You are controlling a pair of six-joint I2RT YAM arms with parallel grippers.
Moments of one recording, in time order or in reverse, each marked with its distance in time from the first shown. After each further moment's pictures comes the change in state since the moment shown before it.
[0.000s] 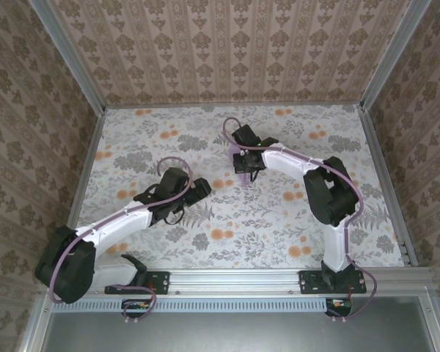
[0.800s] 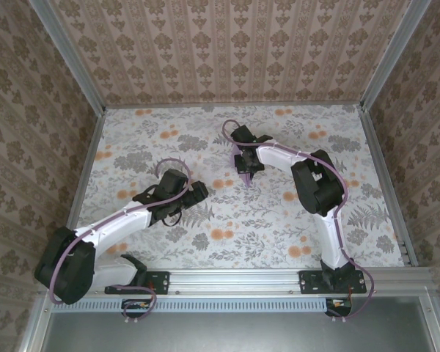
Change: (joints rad) left arm 0.010 -0.003 -0.005 -0.055 -0.012 0.016; right arm -0.033 0.152 0.106 -0.066 0.026 0.010
